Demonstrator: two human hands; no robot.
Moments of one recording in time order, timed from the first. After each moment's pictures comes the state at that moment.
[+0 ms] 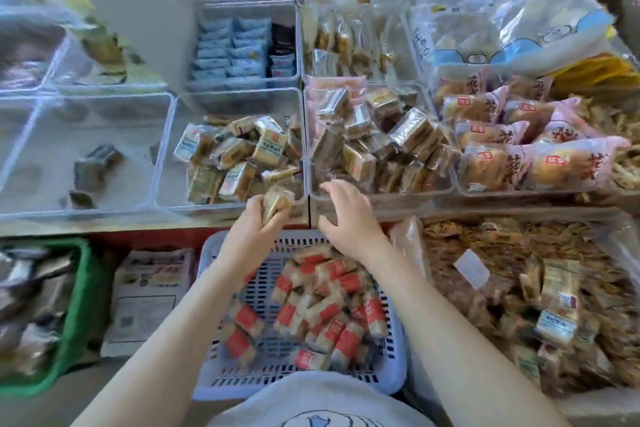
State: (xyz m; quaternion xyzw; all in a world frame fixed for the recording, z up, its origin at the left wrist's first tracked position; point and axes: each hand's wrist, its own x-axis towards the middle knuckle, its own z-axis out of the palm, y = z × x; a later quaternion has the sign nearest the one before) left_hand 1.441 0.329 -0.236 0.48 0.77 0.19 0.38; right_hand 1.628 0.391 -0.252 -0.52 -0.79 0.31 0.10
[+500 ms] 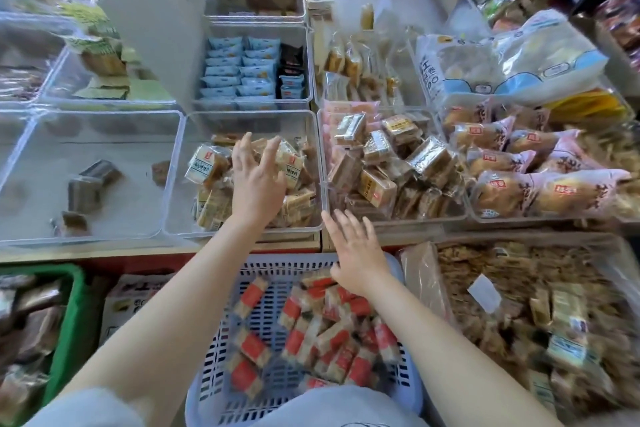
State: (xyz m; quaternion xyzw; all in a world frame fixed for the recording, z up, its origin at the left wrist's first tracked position) left_hand 1.384 0.441 -0.253 0.59 0.76 0.22 0.15; right_hand 1.600 0.389 -0.295 -0.50 -0.85 0.14 -0.12
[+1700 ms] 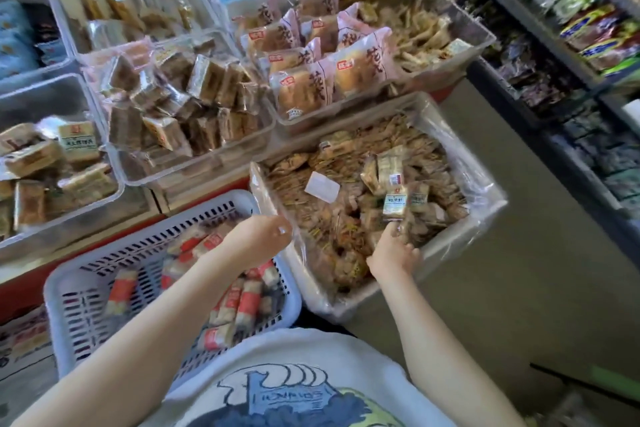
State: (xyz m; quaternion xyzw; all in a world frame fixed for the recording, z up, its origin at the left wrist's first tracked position) left_hand 1.680 0.313 -0.265 0.78 0.50 -0.16 0.35; right_hand 1.917 0.217 -0.346 -0.89 -0.38 0.22 -0.15
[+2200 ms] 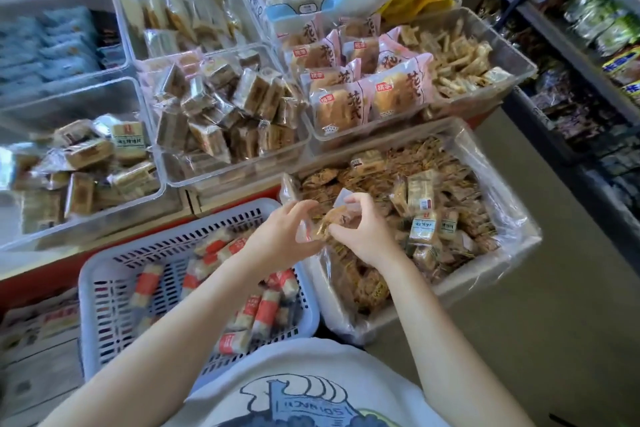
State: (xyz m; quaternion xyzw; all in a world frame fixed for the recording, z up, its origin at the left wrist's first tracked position) left_hand 1.665 0.317 -0.257 0.77 0.51 0.03 0.38; right_hand 1.851 0.281 -0.243 -0.72 -0.46 0.47 0.24
